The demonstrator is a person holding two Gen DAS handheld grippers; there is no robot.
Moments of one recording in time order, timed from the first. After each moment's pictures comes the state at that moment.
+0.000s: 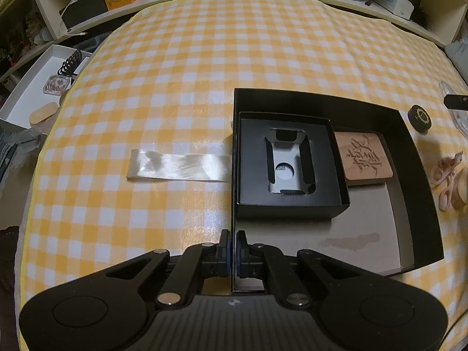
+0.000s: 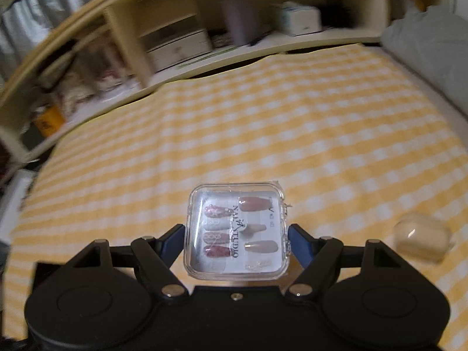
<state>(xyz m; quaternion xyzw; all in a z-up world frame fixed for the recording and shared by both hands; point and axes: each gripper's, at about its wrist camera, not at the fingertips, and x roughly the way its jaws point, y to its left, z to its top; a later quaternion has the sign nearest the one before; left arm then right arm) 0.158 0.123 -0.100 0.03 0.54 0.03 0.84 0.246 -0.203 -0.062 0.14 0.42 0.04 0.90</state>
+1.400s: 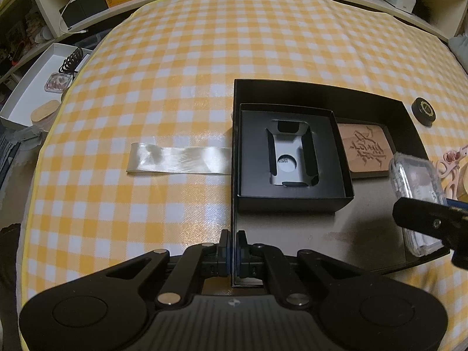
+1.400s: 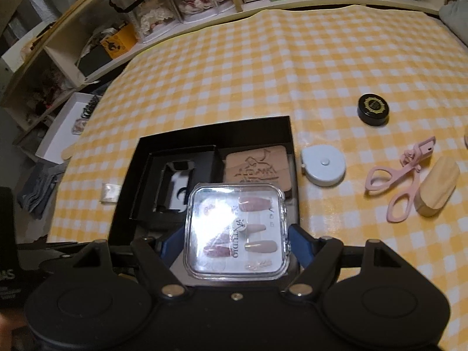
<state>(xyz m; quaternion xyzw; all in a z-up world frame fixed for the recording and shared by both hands) 0.161 0.121 -0.109 0.03 0.55 0.03 0.84 0.144 -0.059 -0.068 0.11 0.49 0.11 0.86</state>
